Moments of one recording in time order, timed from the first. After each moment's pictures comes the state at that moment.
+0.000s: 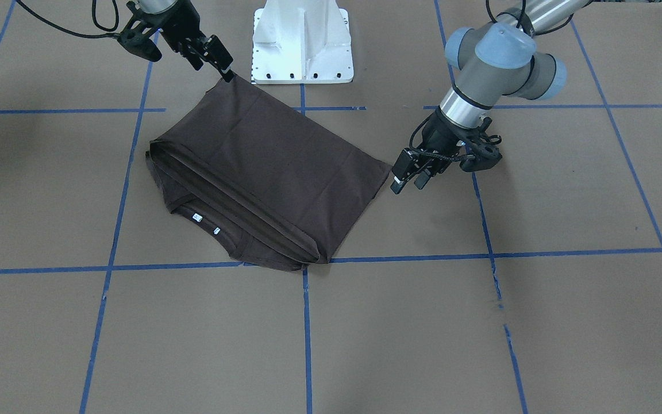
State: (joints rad) left arm -0.58 -1.86 -1.77 -2.25 -1.78 -1.71; right arm 0.37 -1.43 2.28 -1.36 1.81 2.03
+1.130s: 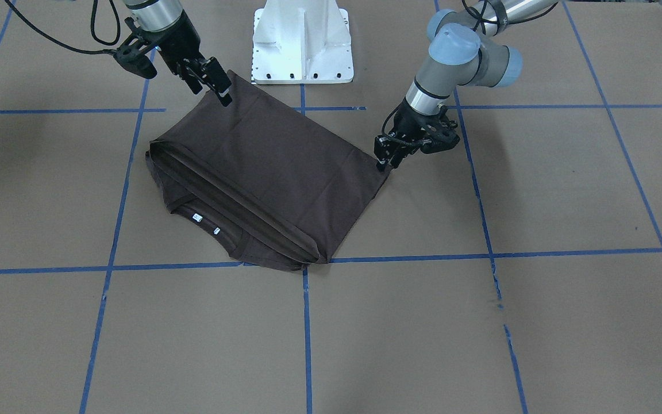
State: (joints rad) left arm -0.43 -1.86 -1.76 -2.17 -1.71 -1.74; right arm 0.39 -1.39 2.22 -1.35 1.76 2.03
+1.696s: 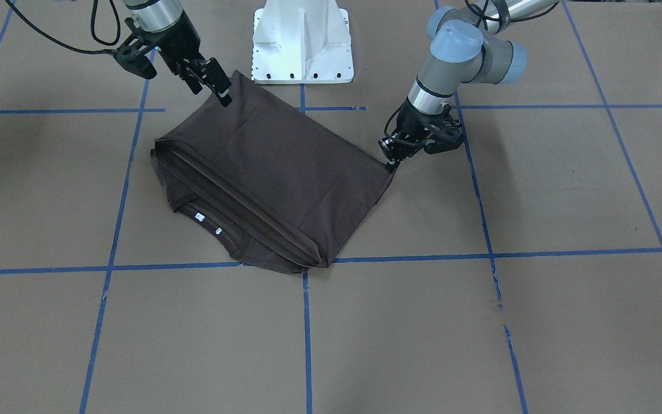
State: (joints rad) left arm -0.49 -1.87 -1.80 -2.07 -1.71 -1.68; right arm 0.39 -1.39 2.22 -1.36 1.75 2.04
